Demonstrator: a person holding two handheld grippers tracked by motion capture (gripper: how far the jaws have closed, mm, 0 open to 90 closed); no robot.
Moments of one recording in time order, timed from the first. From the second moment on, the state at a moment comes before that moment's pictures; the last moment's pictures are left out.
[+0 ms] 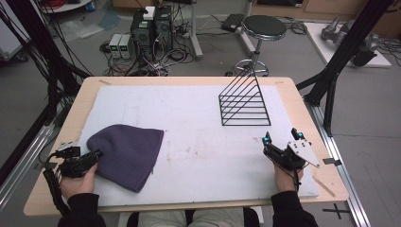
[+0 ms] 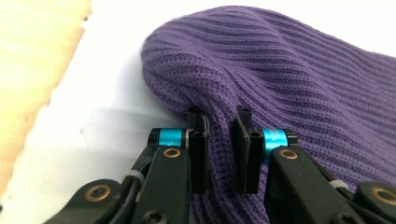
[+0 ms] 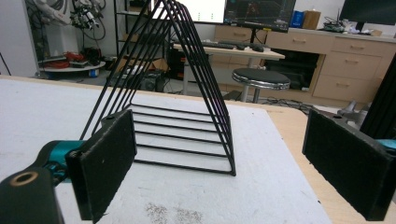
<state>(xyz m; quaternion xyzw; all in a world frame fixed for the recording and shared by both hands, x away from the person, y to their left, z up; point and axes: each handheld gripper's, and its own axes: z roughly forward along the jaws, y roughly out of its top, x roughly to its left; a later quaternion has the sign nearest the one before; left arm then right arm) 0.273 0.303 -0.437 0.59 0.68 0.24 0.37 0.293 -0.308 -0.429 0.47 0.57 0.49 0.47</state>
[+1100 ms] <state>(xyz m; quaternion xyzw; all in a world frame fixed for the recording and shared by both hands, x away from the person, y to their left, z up) 0.277 0.205 -0.327 0.70 0.35 0.42 0.45 0.292 -0.309 -0.428 0.47 0.56 0.50 0.47</state>
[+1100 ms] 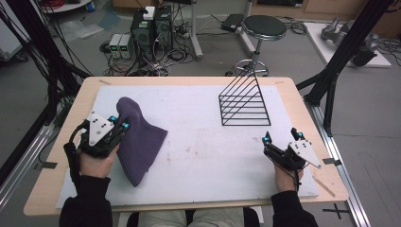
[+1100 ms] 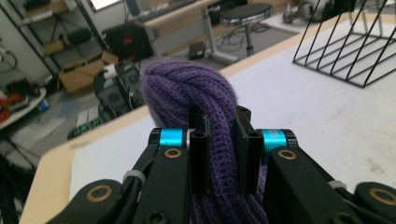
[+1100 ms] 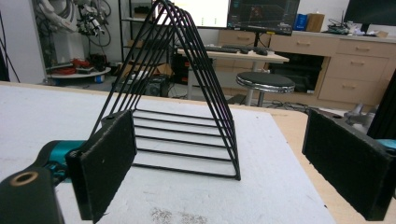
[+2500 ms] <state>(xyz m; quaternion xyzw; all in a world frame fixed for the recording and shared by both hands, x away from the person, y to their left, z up) 0.276 0.134 -0.277 0.63 0.12 0.41 0.65 0.288 -0.307 -0.410 0.40 0.56 0.63 0.37</state>
